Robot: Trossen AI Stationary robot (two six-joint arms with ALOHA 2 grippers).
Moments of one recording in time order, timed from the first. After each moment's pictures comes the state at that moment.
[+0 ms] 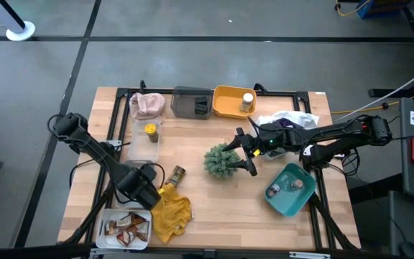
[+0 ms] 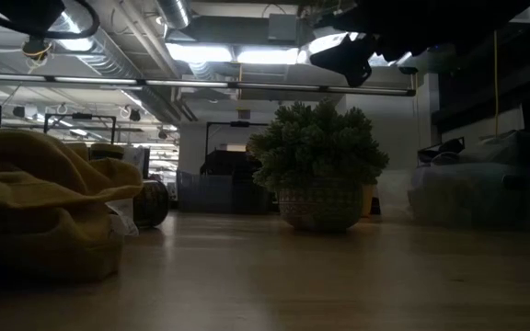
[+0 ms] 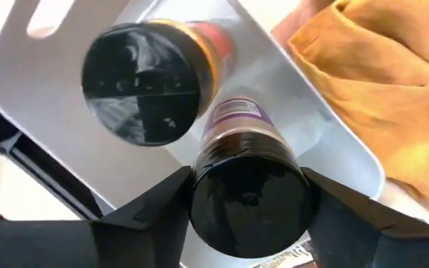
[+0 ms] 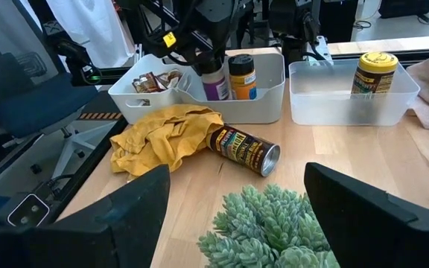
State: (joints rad) left arm -0.65 1.54 1.17 -1.30 0.02 -1.48; right arm 0.01 1.27 0.71 0.28 -0.28 0.07
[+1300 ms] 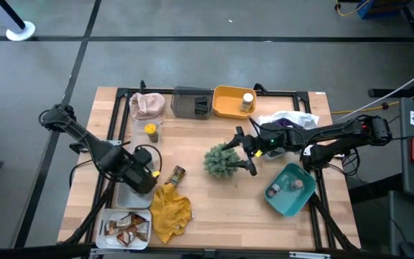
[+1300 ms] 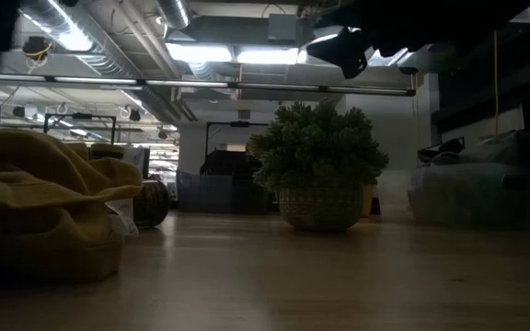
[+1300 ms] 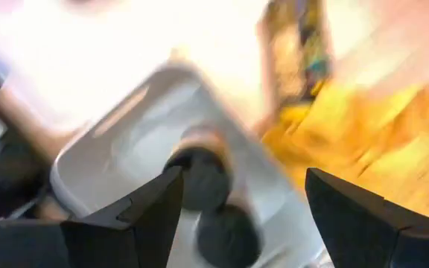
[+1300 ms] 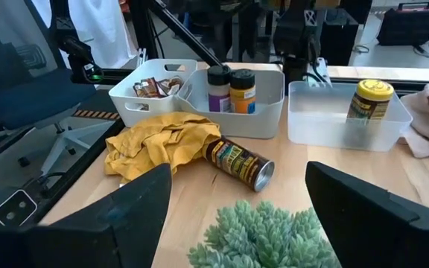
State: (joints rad) left arm -0.58 1.30 1.17 -1.32 -0.21 -1.47; right arm 0.01 1.27 0.71 0.32 -0.28 -0.01
